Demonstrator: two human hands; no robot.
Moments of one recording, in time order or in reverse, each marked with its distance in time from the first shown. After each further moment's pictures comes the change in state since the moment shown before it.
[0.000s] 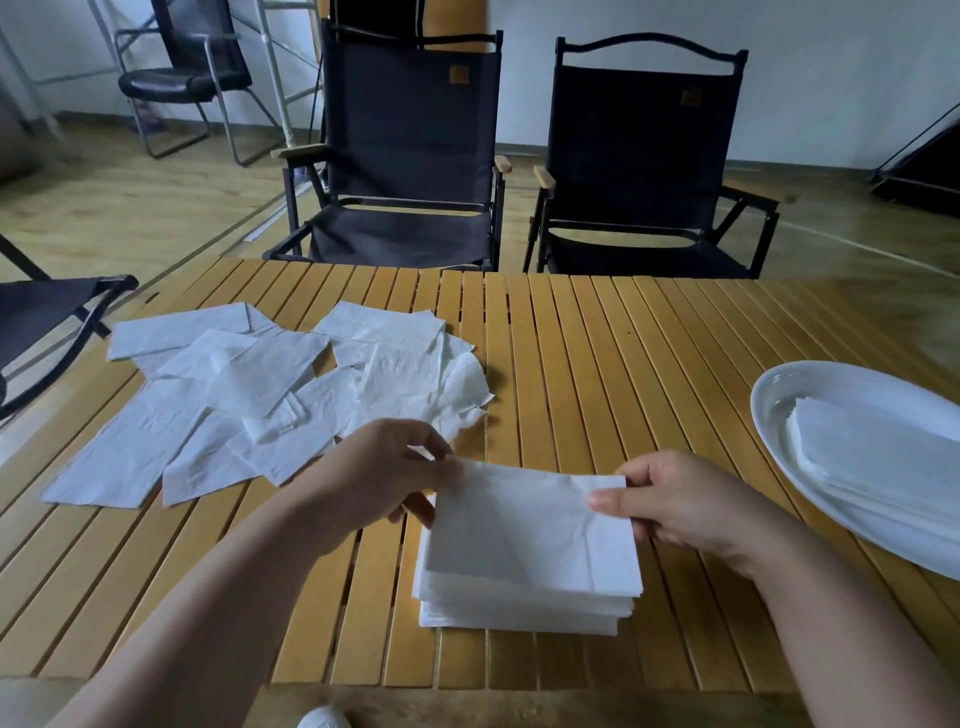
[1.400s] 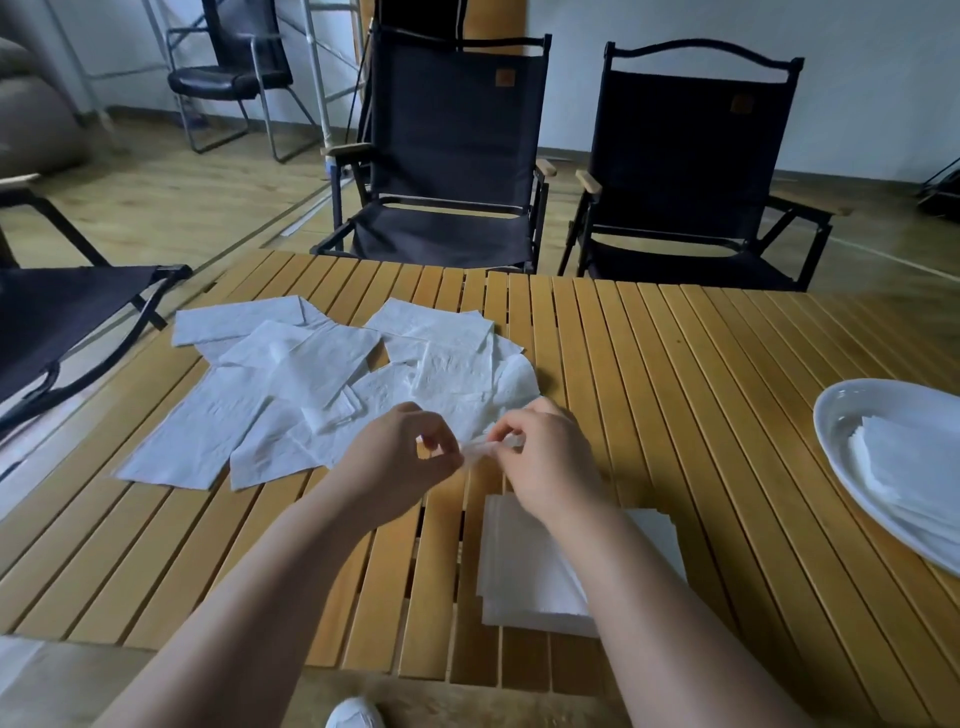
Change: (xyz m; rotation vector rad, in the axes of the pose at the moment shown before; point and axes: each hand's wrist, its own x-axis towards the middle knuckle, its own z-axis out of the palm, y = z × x) left_hand 0.013 -0.047 -0.030 0.422 0.276 0.204; right_hand 0.084 -0.078 0.130 -0.316 0.482 -0.311
